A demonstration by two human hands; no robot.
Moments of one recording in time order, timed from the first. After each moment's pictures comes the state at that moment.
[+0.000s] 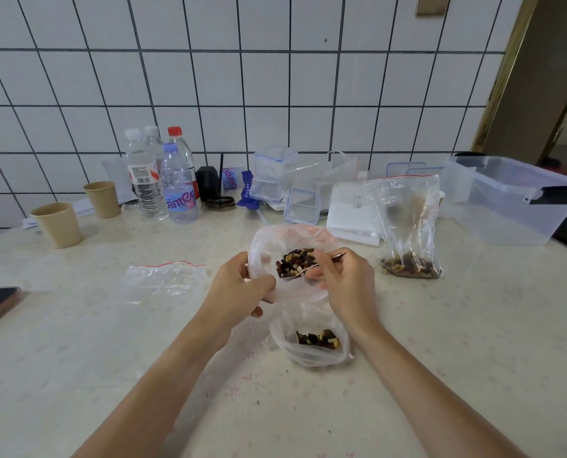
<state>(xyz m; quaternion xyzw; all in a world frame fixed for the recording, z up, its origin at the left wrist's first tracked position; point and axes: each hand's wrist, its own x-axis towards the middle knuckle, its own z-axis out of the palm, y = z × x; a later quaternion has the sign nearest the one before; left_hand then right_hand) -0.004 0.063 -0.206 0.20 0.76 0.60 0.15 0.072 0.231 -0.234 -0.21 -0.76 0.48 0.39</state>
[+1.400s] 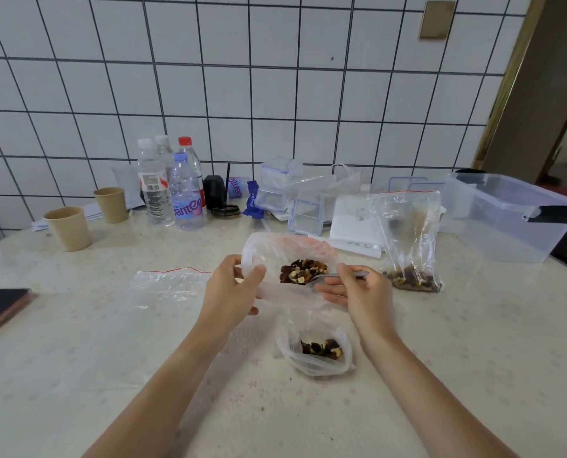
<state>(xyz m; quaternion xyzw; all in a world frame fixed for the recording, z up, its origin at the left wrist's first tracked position) -0.024 0.062 -0.216 0.16 0.77 0.62 0.06 0.088 0.240 -0.232 -0.22 -0.62 0.66 0.36</state>
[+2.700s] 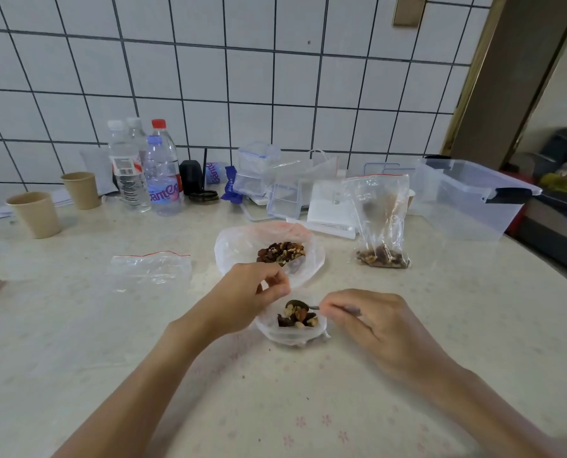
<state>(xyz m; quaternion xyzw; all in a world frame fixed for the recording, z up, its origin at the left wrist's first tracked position) 0.010 0.064 -0.210 0.50 0.78 0.36 0.08 0.208 0.224 -0.210 0.04 -0.91 0.28 0.30</state>
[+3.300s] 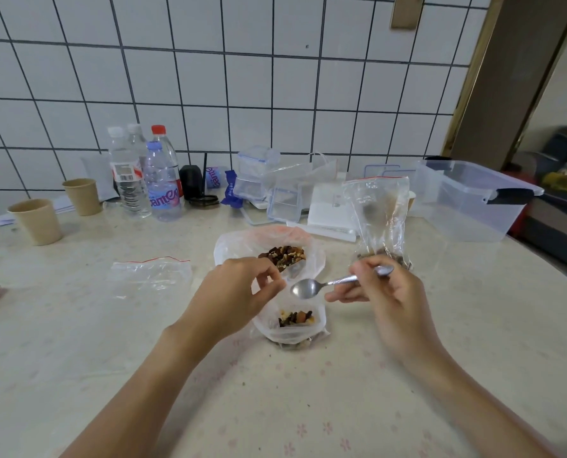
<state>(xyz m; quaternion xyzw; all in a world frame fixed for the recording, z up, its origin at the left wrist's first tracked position) 0.001 0.059 -0.213 0.48 0.82 0.30 -0.09 0.189 0.229 -0.207 -0.09 -0.74 0.55 0.38</state>
